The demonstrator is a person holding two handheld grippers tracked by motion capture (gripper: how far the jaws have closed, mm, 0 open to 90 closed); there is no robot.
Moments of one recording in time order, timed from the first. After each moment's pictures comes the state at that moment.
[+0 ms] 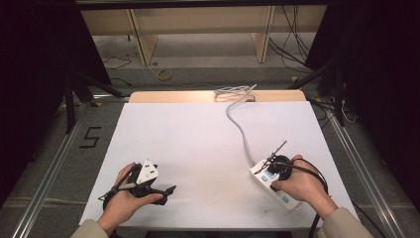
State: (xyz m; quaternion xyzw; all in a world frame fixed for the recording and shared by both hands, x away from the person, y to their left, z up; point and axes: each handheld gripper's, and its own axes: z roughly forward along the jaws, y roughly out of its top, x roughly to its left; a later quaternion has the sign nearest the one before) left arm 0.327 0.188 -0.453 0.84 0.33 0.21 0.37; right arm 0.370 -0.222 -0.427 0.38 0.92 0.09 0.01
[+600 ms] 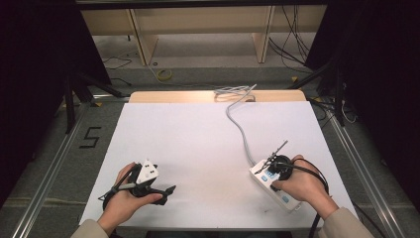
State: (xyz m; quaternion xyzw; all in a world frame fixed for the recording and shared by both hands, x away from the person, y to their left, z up) left arm 0.327 0.188 -0.453 0.84 0.33 0.21 0.37; right arm 0.370 -0.222 -0.427 0.38 0.92 0.09 0.01
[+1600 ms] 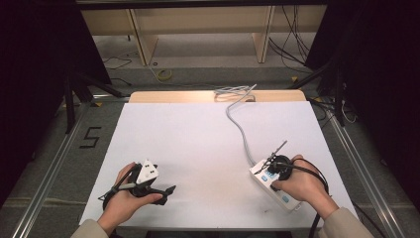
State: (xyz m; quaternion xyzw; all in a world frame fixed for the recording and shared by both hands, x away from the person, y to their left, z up) left arm 0.327 0.189 -0.453 0.84 0.33 0.21 0.37; right arm 0.369 -0.221 -0.426 0.38 0.92 0.09 0.02
